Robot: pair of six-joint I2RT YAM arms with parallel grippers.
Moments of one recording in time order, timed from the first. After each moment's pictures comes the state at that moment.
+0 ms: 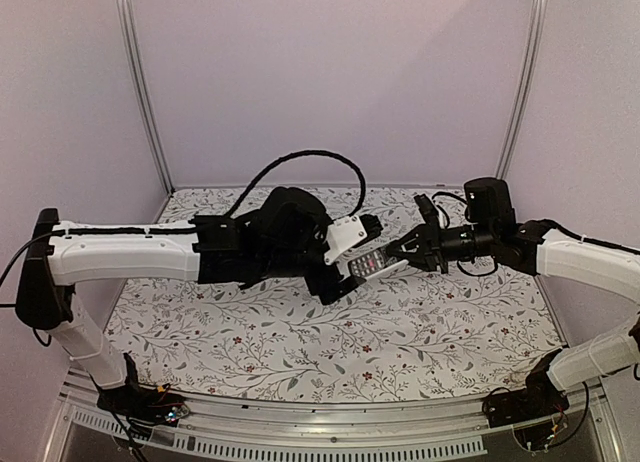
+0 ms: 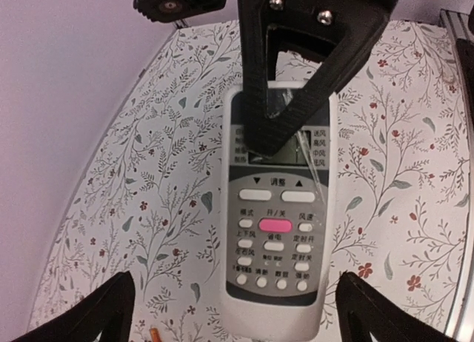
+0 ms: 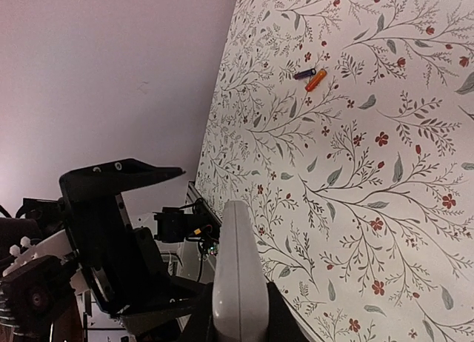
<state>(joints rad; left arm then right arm) -1.15 1.65 1.30 -0.26 -0.18 0.30 0.59 1.27 0.84 -0.07 -0.69 0.86</state>
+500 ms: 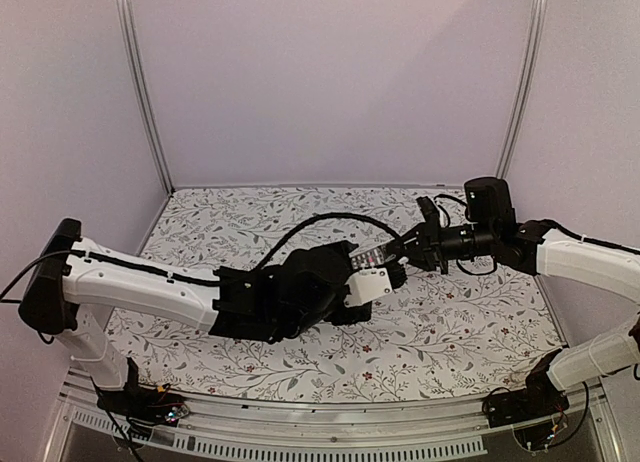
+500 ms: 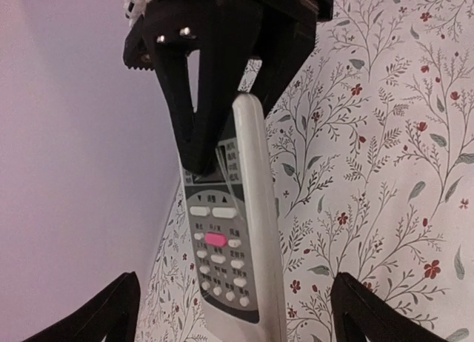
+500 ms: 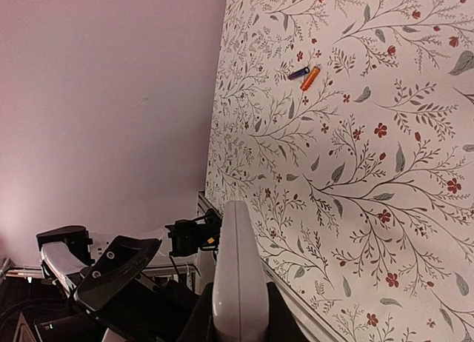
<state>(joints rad) -1.35 1.66 1.15 0.05 -0.64 0.60 0.59 1.27 0.84 -0.07 -0.66 0.97</state>
